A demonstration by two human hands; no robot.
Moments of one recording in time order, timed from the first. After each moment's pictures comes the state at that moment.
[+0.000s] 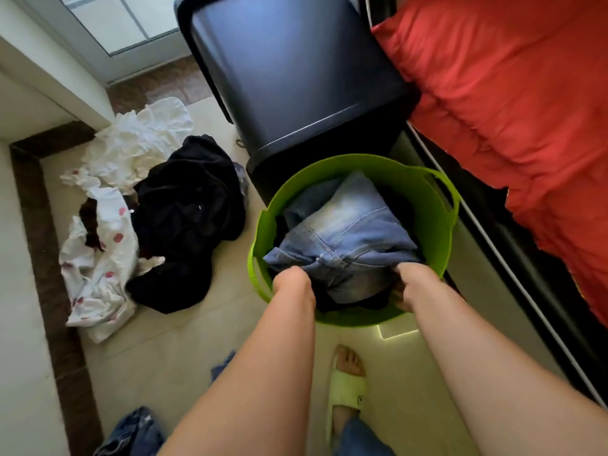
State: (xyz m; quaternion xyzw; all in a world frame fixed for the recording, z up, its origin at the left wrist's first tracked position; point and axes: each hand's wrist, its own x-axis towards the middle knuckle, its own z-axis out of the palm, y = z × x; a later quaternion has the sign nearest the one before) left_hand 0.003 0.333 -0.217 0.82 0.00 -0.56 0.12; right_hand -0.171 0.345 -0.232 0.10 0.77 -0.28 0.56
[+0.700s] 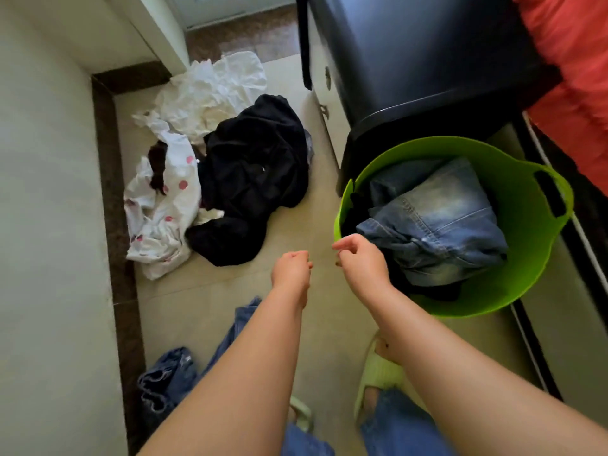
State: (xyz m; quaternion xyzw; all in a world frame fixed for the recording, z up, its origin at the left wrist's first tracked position) left_hand 0.170 0.381 -0.237 0.79 -0.04 -0.57 0.23; right_hand 0.055 0.368 -0.208 -0.43 0.74 -0.11 0.51
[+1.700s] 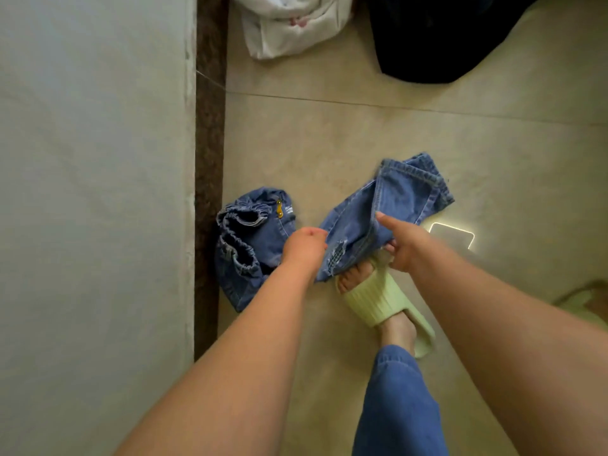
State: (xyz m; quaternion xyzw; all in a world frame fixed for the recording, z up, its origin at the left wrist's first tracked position) left_hand 0.459 0.697 -0.510 0.81 0.05 -0.57 0.12; right_hand 0.320 0.610 -0.546 -0.05 0.74 0.10 0.67
